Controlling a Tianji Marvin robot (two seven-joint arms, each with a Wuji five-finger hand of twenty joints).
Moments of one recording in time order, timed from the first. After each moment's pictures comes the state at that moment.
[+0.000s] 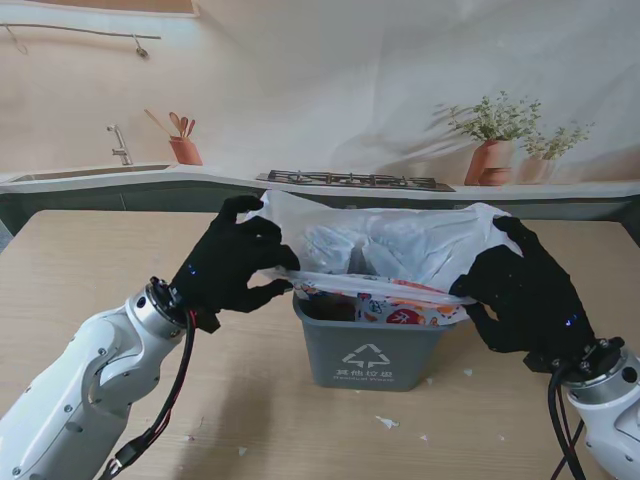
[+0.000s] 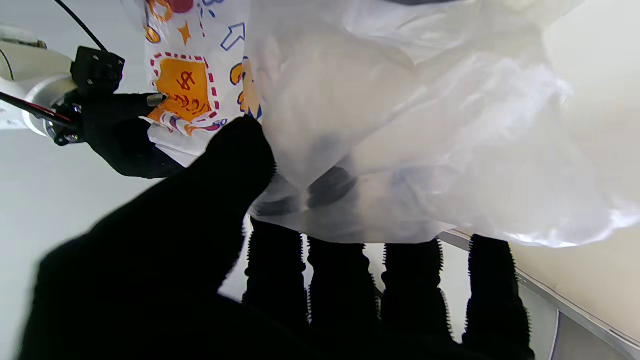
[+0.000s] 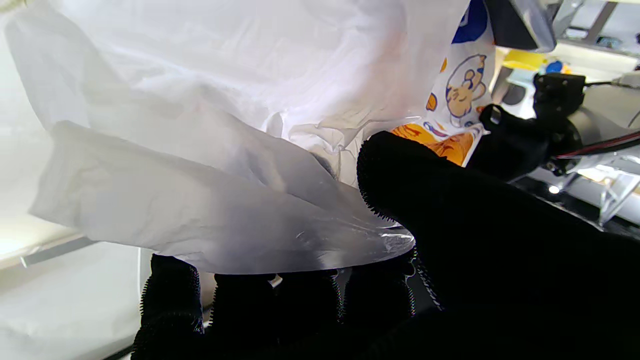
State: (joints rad) left arm 1.53 -1.10 -1.27 -1.81 1.07 -0.62 0.39; right arm -2.00 -1.08 1.79 -2.04 -1.27 -0.64 -0.62; left_hand 0.66 -0.62 0.85 -0.20 0.69 -0.17 1.05 0.40 1.03 -0.06 0.61 0.84 0.64 0.13 0.76 0.61 -0.03 0.35 0.87 0.44; right_hand 0.57 -0.77 1.19 -0.28 0.79 -0.24 1.09 0.42 0.89 -0.01 1.12 0.57 0.70 0.06 0.85 0.48 0.24 0.20 0.40 0.44
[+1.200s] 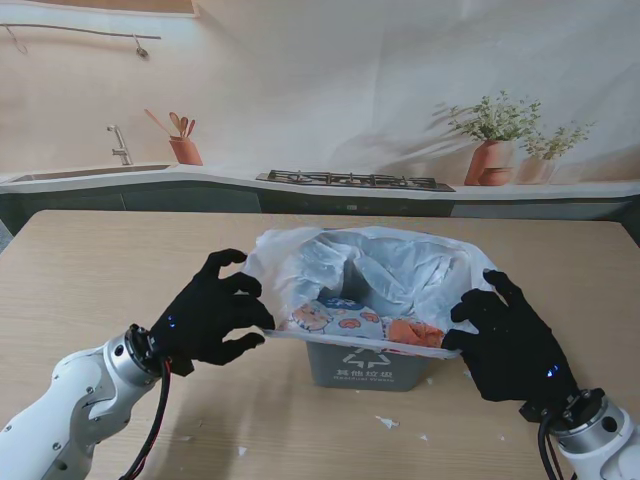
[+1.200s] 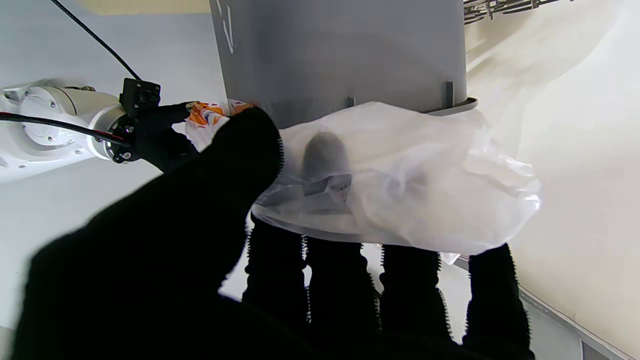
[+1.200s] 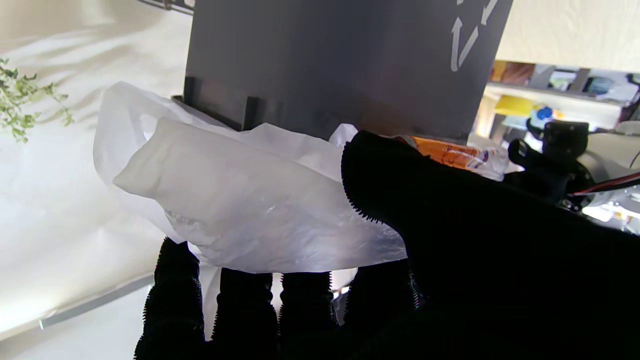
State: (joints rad) left arm 1.67 -1.05 -1.36 -1.74 1.27 -0.77 0.60; right arm -2.15 -1.06 1.75 -1.97 -1.37 -0.55 -0.70; left_hand 0.67 -0.69 0.91 -0.20 0.73 -0.17 1.04 0.35 1.02 -0.08 0.61 0.85 0.63 0.11 0.79 0.63 -0.05 0.35 0.87 0.44; right_hand 0.61 -0.83 1.26 -0.29 0.79 -0.29 1.05 0.40 0.48 0.00 1.05 0.50 0.40 0.07 0.75 0.45 0.15 0.18 0.41 0.45
